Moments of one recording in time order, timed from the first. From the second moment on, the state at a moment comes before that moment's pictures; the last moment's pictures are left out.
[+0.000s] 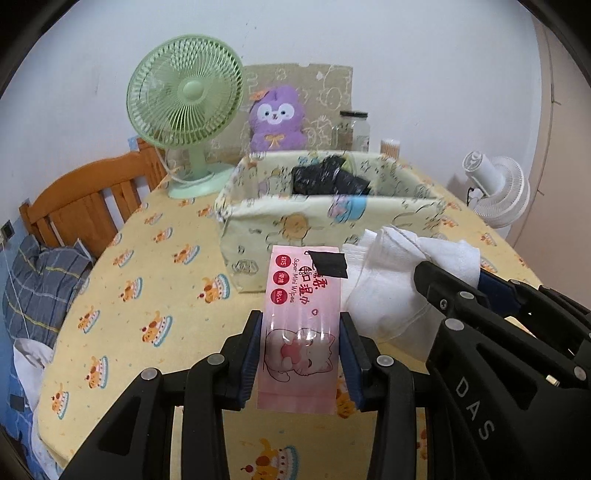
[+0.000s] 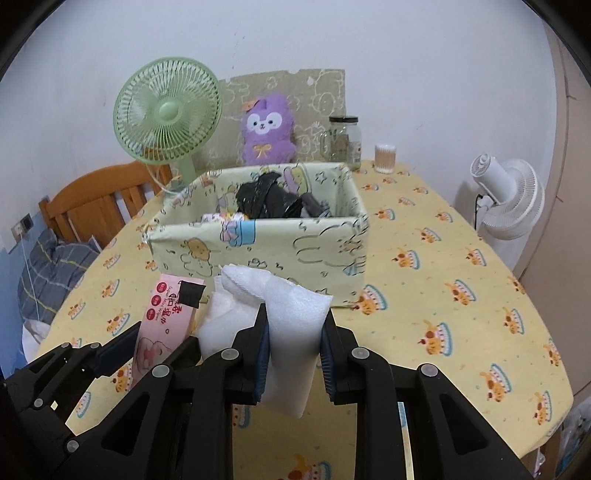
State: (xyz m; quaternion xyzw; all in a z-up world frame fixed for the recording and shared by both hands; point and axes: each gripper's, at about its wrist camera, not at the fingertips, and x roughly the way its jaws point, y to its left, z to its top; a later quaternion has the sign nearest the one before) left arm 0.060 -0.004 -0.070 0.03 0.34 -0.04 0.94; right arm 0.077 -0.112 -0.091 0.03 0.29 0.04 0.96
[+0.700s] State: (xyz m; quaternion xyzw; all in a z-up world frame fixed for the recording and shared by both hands) left arm 0.032 -0.018 -0.012 0.03 0.28 -0.05 0.96; right arm 0.038 -0.129 -0.031 0.04 0.23 0.04 0.97
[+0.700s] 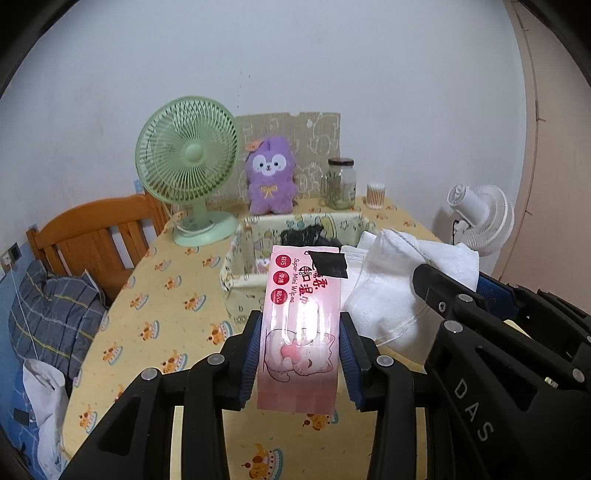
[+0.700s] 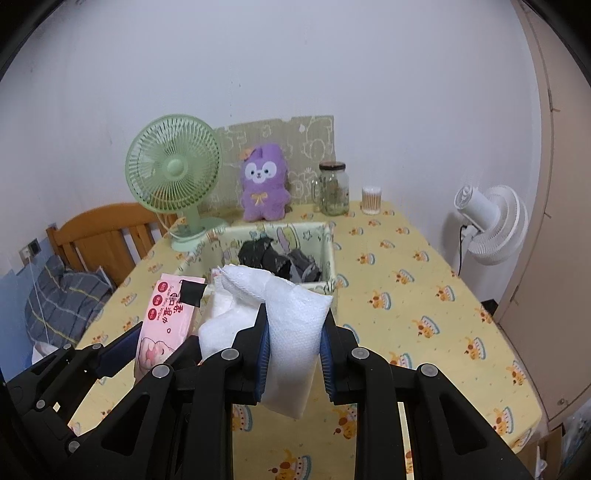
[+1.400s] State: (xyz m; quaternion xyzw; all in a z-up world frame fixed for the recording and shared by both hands) left arm 0.027 -0.018 0.027 0.03 0.24 -0.05 0.97; right arm 0.033 -0.131 0.012 0.03 0.19 0.05 0.98
